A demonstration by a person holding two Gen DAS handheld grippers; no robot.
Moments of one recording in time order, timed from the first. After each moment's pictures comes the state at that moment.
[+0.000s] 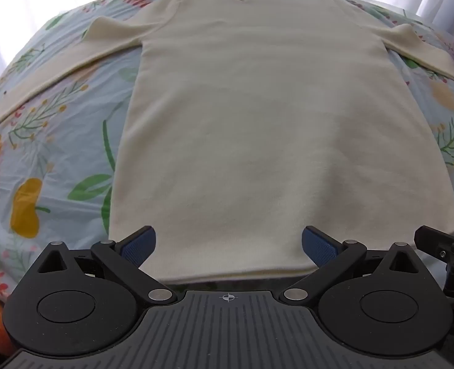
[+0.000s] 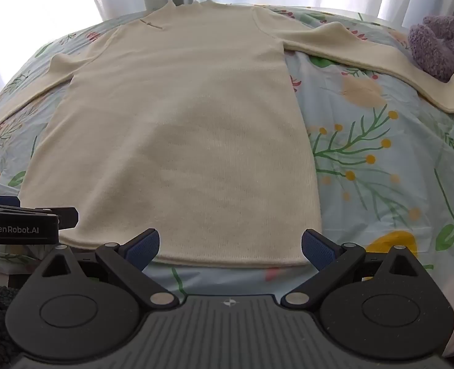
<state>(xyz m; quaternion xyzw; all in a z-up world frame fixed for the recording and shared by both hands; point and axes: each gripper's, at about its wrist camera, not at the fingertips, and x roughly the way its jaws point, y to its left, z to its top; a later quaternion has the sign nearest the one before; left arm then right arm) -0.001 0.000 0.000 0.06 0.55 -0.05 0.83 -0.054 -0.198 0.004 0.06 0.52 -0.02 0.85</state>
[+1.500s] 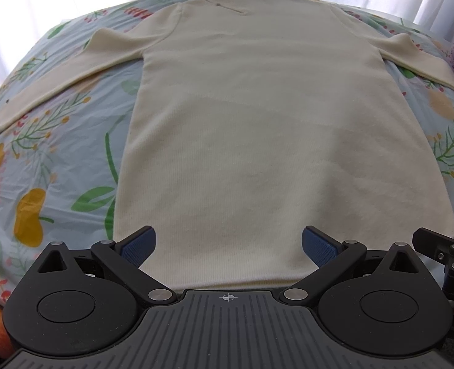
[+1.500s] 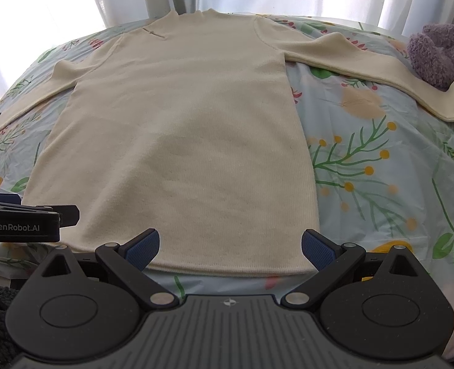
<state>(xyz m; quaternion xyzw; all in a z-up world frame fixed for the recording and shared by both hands) 0.000 0.003 0.006 0.06 0.54 -0.05 0.84 -0.055 -0.197 0.013 0.06 0.51 -0.02 0.86</state>
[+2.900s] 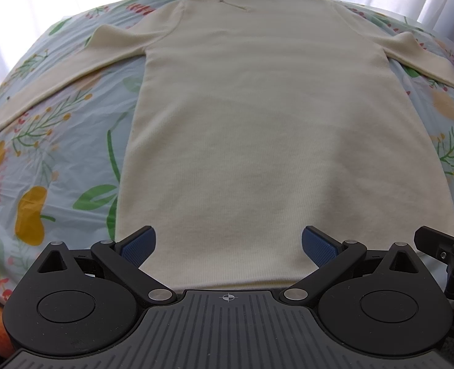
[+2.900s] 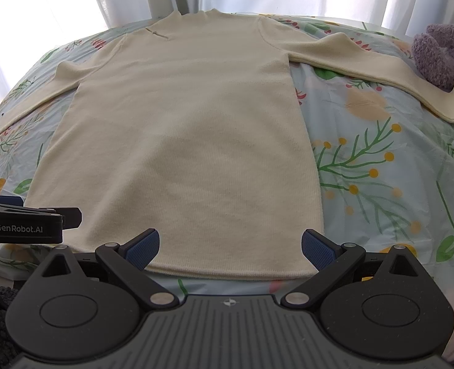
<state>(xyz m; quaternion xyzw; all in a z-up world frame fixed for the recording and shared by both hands) 0.004 0.006 0.006 0.06 0.54 -0.05 0.84 -0.051 -0.194 0.014 0.06 0.51 -0.01 0.86</state>
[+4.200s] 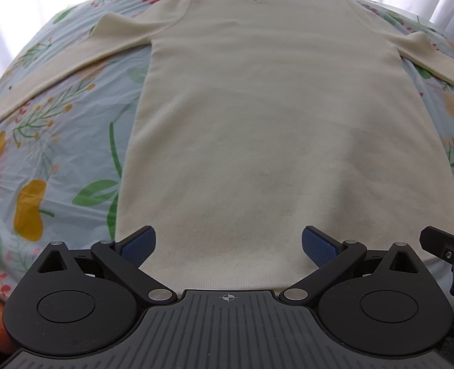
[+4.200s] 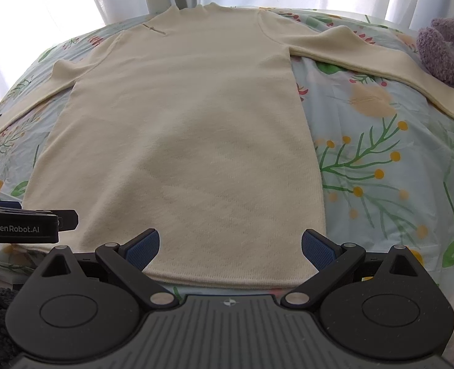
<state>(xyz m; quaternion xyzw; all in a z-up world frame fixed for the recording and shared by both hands) 0.015 0.006 0.000 0.06 0.56 -0.03 0.83 -0.040 -0.202 0.005 0.07 0.52 -0.01 0.85</state>
